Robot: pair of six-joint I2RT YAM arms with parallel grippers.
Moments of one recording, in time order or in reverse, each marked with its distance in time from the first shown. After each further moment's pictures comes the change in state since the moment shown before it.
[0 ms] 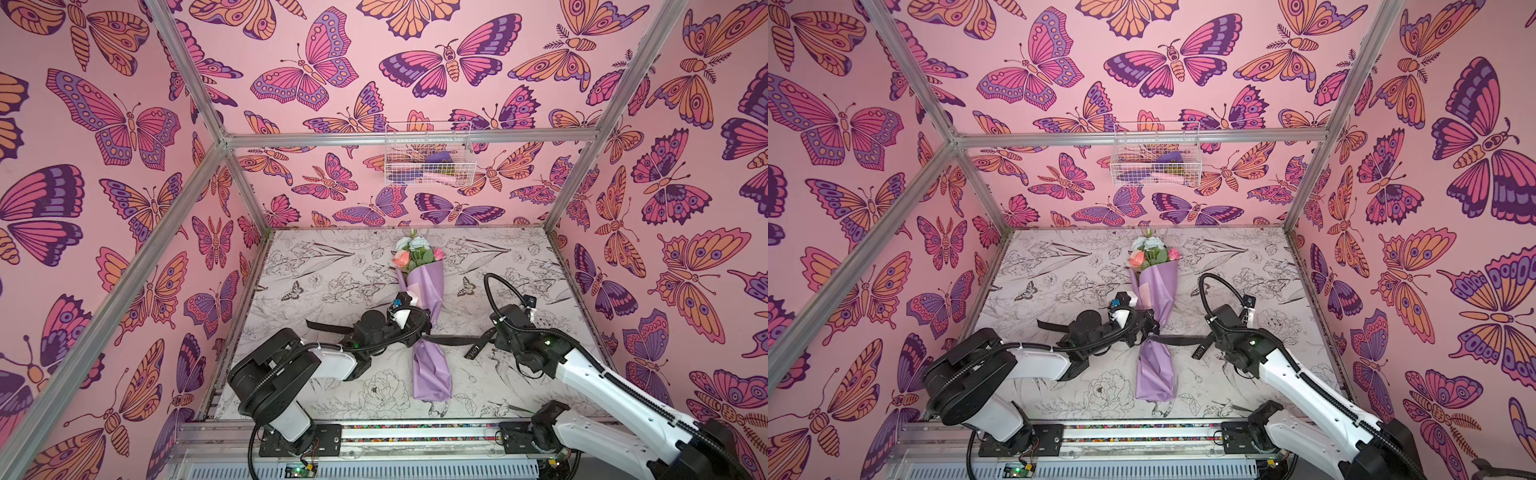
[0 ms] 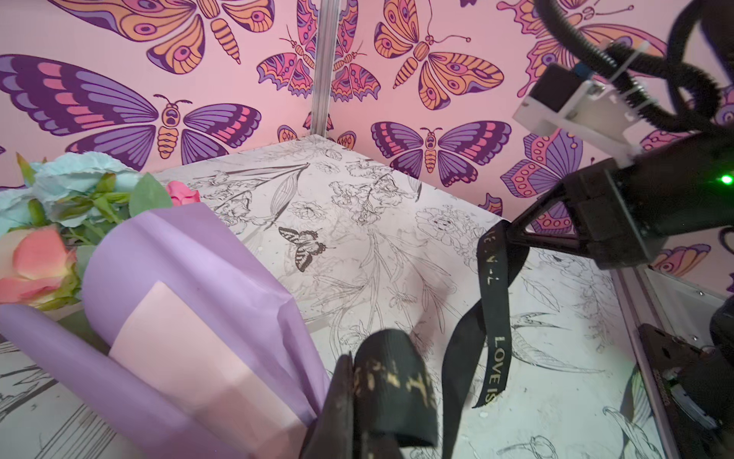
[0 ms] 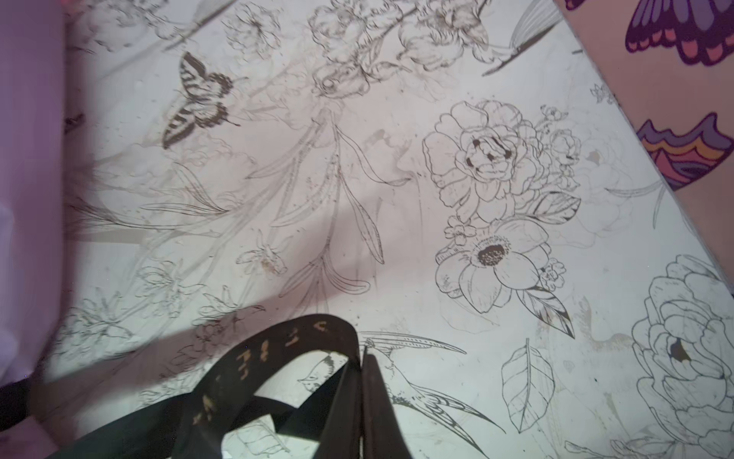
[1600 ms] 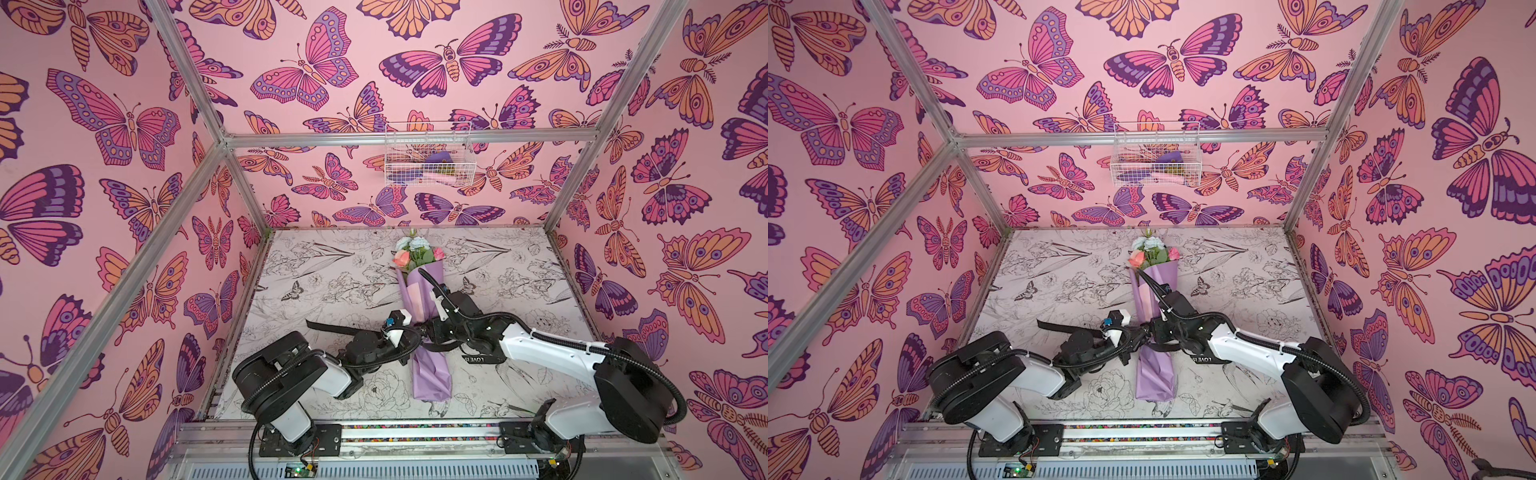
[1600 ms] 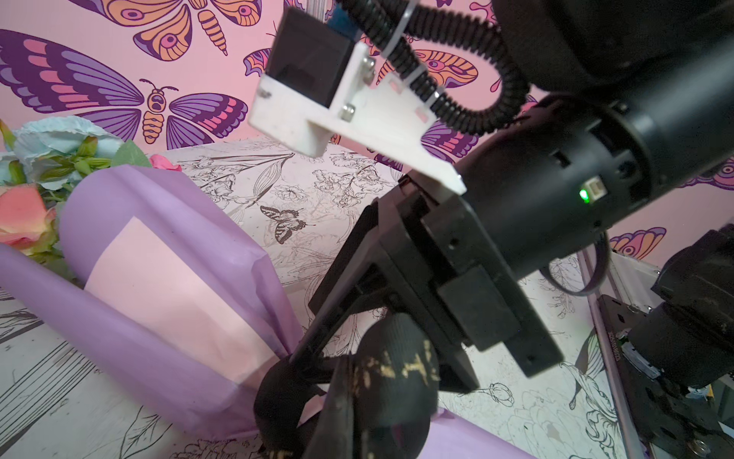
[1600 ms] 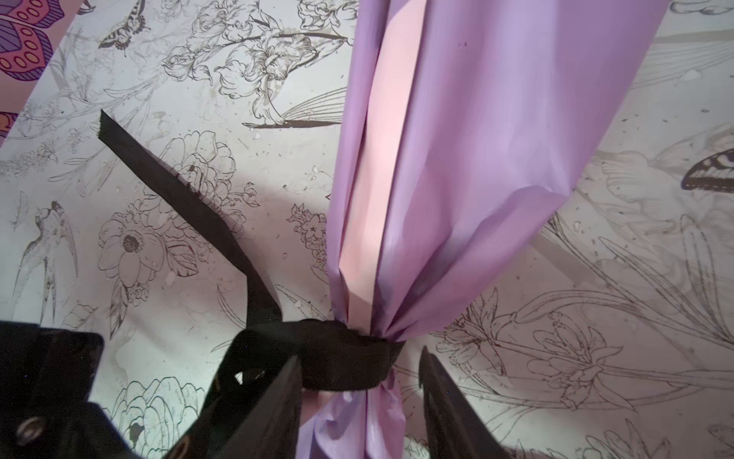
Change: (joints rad) left arm -0.056 0.024 -0.173 0.232 -0.038 -0.040; right arm 0.220 0.459 0.124 0.665 -0.509 -0.390
